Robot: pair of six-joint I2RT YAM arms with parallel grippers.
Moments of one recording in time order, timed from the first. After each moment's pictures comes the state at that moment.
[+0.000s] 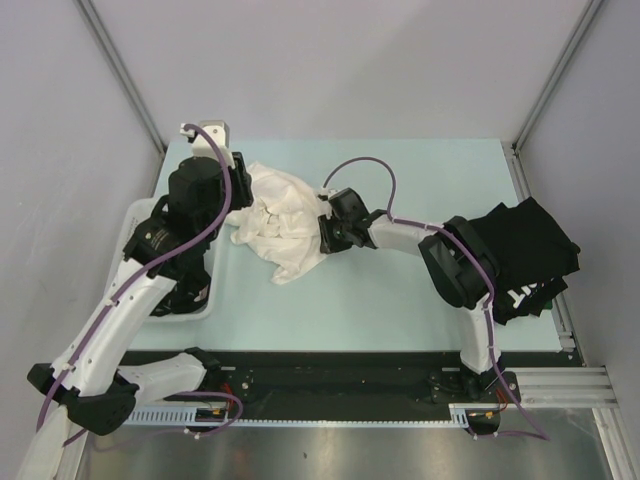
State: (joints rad) left arm -0.57 1.10 1.43 -0.63 -0.46 -0.25; right arm 0.69 2.06 1.38 -0.17 -0.14 0.32
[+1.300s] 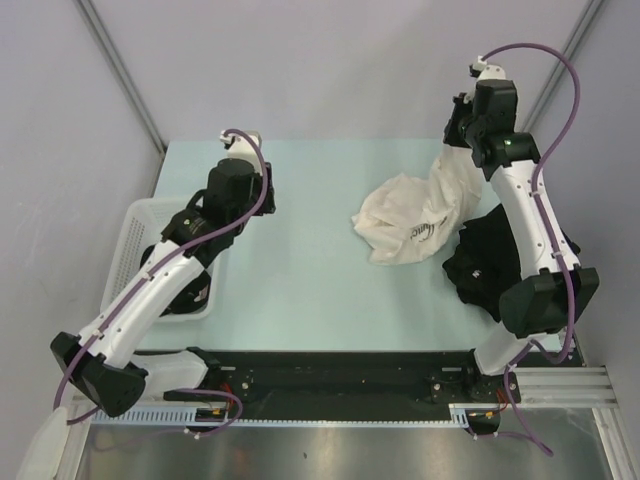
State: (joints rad) left arm -0.57 1.20 1.32 -0.55 -0.40 -0.25; right arm 0.14 1.65 1.84 -0.58 0.07 0.20
